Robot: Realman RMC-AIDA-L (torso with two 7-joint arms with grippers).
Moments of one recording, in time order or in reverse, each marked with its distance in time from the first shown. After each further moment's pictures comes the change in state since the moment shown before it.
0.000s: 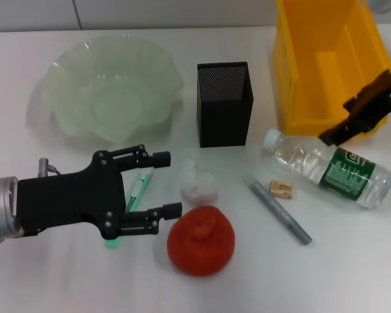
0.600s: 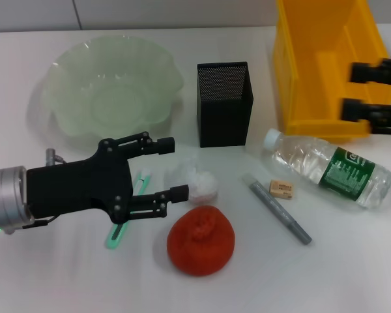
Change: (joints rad) left arm -0.032 -0.002 0.006 -0.045 -0.032 -0.051 -0.009; right arm -0.476 -0.001 0.298 0.180 1.035 -0.029 -0.547
